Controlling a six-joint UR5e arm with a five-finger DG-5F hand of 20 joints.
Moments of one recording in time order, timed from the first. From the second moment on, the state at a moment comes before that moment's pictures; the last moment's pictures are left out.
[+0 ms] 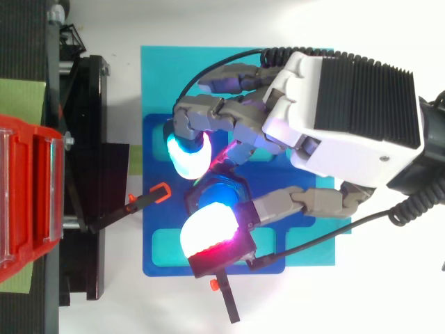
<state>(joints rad) 0.21 -2.18 -1.28 -2.79 -1.18 -0.99</state>
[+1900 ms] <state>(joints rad) 0.24 -2.13 -1.27 -2.75 -1.24 -1.11</state>
